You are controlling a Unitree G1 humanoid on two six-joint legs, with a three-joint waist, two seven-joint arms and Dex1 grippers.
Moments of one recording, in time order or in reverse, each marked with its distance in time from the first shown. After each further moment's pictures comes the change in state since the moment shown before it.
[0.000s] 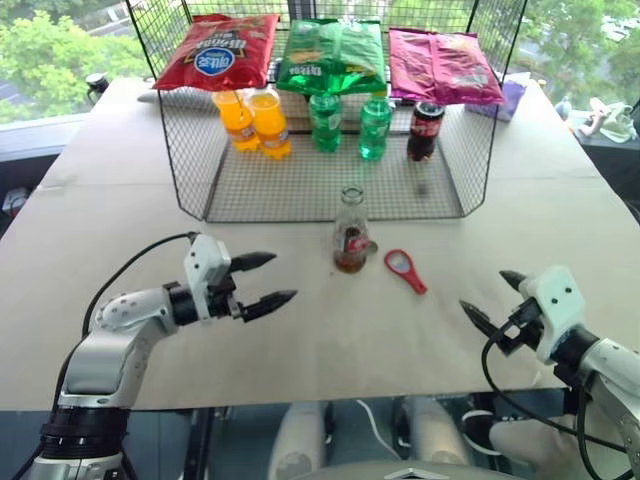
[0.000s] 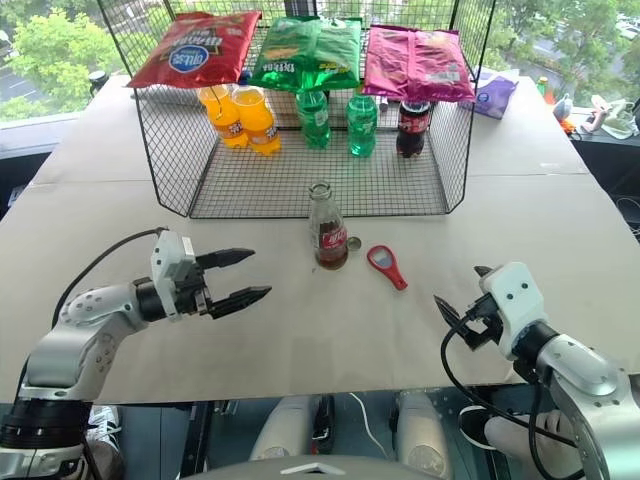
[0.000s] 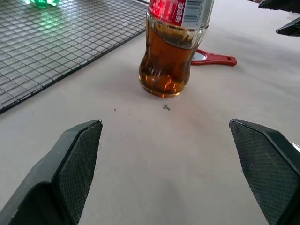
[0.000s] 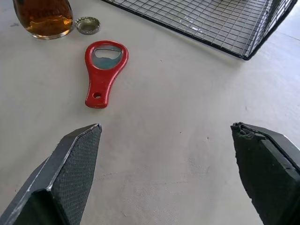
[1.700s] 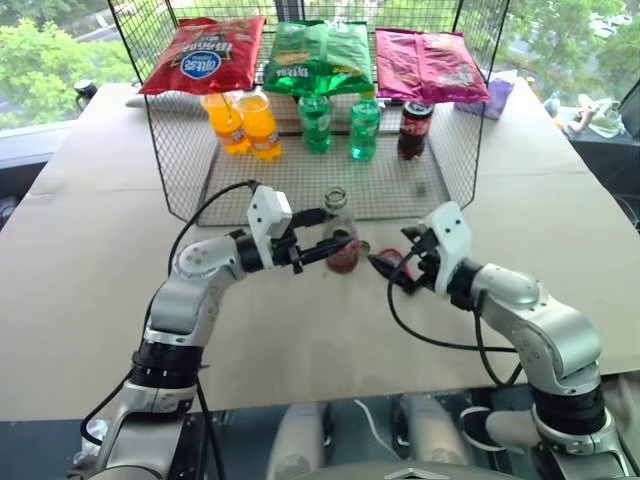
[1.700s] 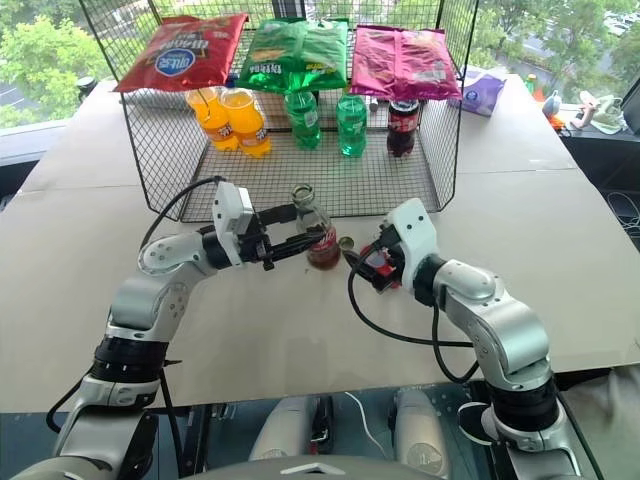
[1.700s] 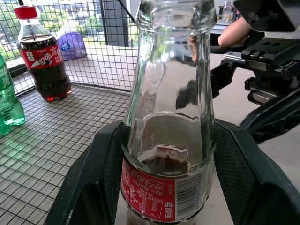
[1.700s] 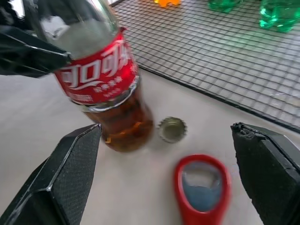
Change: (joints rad) left arm -0.345 -0.212 -0.173 0.089 0.098 -0.086 0.059; right arm -0.594 0.266 0.321 0.189 0.013 0.337 -0.098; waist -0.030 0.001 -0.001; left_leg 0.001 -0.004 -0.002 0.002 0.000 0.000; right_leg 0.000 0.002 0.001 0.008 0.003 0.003
